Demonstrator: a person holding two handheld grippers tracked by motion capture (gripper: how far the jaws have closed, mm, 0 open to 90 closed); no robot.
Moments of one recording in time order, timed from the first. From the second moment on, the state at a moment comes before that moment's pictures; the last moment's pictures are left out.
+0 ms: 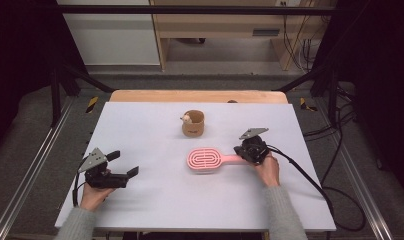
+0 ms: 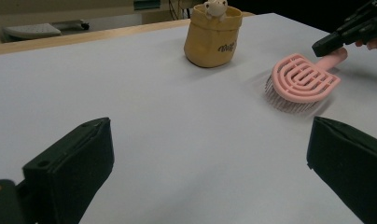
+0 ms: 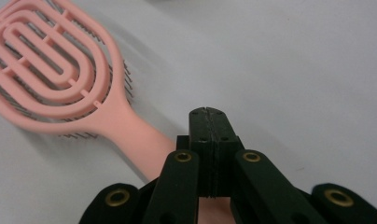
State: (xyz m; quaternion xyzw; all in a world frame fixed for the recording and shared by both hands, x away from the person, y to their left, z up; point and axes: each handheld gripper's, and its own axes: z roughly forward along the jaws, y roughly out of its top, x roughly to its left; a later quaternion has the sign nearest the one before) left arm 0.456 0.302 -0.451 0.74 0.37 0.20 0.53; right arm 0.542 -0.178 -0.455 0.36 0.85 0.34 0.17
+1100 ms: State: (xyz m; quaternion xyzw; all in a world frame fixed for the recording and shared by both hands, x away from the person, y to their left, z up) left arm 0.456 0.302 -0.451 0.74 0.37 0.20 0.52; right arm 0.516 -0.179 -0.463 0.35 0.86 0.34 0.15
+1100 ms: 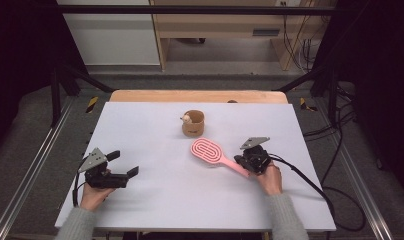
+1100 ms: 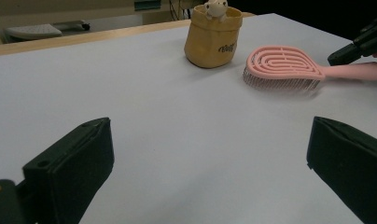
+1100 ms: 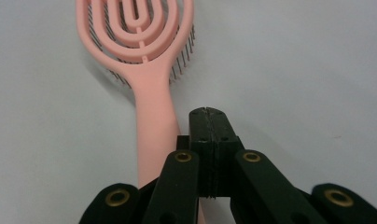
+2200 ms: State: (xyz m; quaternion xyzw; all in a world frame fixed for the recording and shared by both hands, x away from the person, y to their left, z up) left arm 0.456 0.303 -0.450 0.74 0.37 0.20 0.53; right arm 0.499 -0.173 -0.465 0.34 0.86 0.35 0.14
